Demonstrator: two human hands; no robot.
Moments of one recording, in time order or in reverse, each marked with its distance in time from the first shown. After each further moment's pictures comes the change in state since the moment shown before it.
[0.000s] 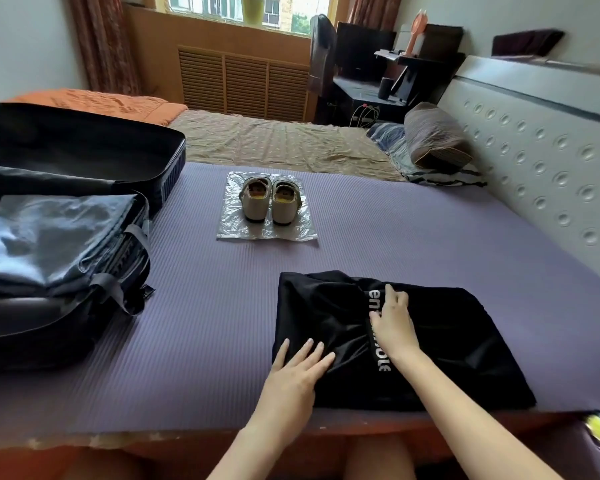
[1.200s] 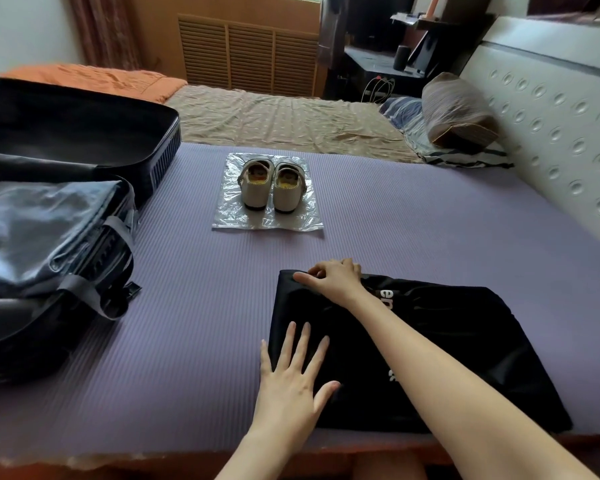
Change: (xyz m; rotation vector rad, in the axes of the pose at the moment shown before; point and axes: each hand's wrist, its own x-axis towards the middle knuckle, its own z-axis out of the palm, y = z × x) left_hand 0.026 -0.012 0.026 0.205 -0.104 -0.253; right_hand 0.086 -0.070 0.057 -0.198 -0.258 -0.300
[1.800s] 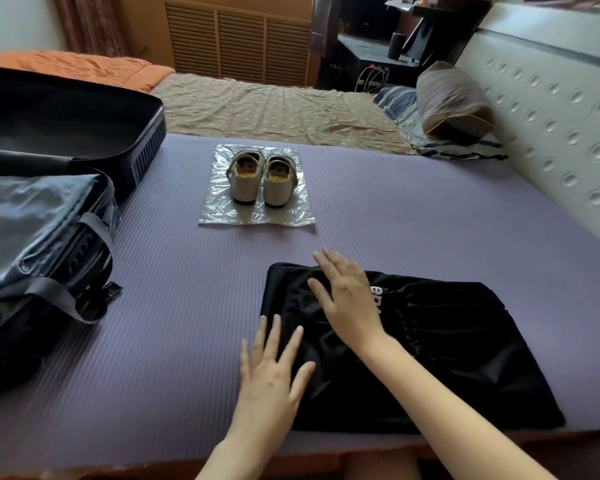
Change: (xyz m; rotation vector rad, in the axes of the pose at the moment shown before) left_hand -0.002 -0.004 -0.017 -0.273 0.112 -0.096; right_hand -0.059 0.013 0.000 0.084 0.317 -0.262
